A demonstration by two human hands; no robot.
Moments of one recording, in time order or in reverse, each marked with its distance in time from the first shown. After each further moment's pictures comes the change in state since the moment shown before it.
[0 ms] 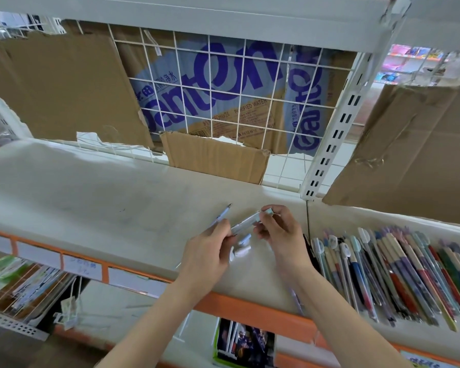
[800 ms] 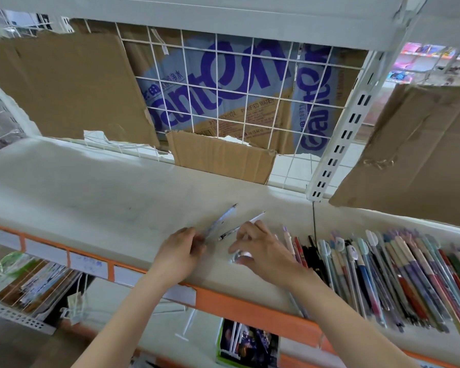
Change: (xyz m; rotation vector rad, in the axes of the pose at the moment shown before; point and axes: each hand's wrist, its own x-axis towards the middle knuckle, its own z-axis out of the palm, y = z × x) left_hand -0.001 -0.054 -0.021 0.165 -0.282 -0.384; right_hand 0.012 0.027 -0.004 -1.266 -0.649 -0.531
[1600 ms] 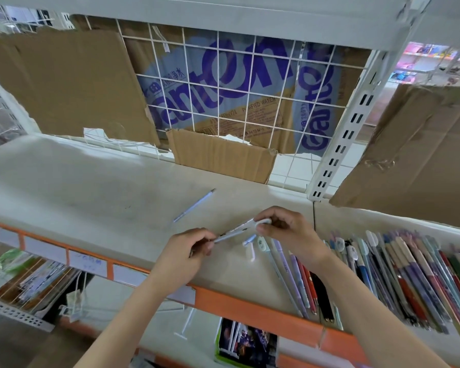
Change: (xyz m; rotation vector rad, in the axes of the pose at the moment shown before) left_hand -0.019 0.019 -0.010 -0.377 0.041 0.218; right_hand -0.008 0.012 -0.044 0.867 0.194 0.322
